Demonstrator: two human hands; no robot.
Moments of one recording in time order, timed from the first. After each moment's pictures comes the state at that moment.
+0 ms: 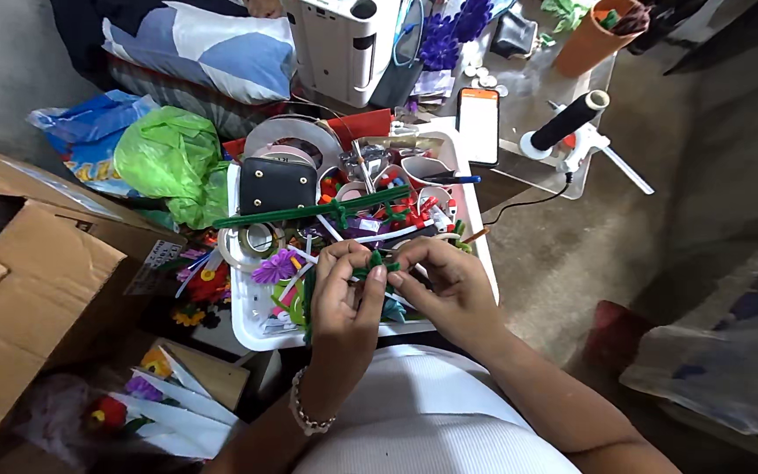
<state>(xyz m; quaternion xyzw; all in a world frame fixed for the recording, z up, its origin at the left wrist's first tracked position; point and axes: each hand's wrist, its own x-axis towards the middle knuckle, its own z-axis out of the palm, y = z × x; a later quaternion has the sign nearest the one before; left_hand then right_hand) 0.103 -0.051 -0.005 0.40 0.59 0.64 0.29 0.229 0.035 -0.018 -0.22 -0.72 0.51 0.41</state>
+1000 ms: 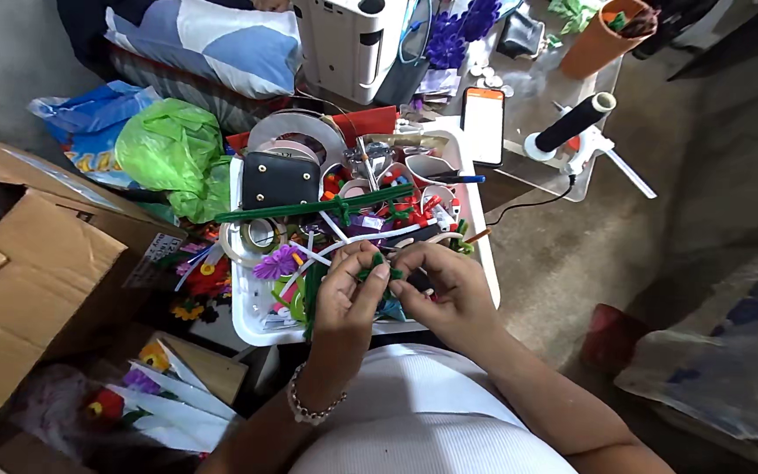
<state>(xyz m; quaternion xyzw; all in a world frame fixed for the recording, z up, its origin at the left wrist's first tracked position) 0.098 -0.052 -0.006 0.33 0.54 0.65 0.42 0.230 0.031 -0.014 -0.22 -0.75 0.50 0.38</state>
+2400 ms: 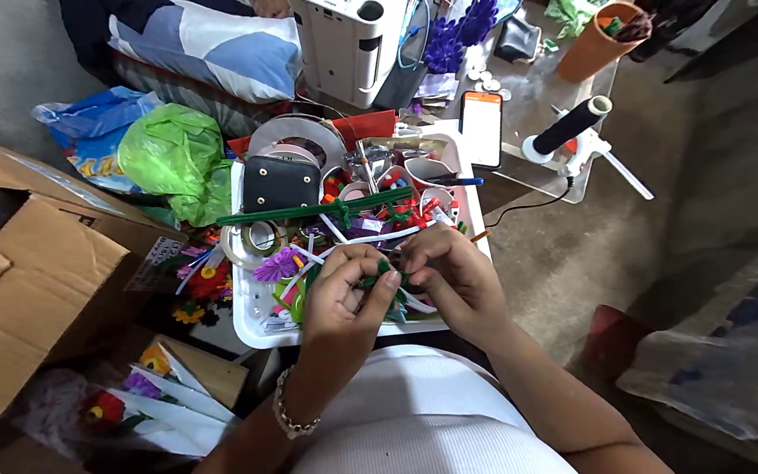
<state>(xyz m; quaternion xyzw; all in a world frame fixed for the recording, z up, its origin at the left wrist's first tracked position) 0.088 -0.054 0.008 0.44 0.56 0.61 0.34 0.234 0.051 -0.017 -0.13 -0.76 0.47 0.42</state>
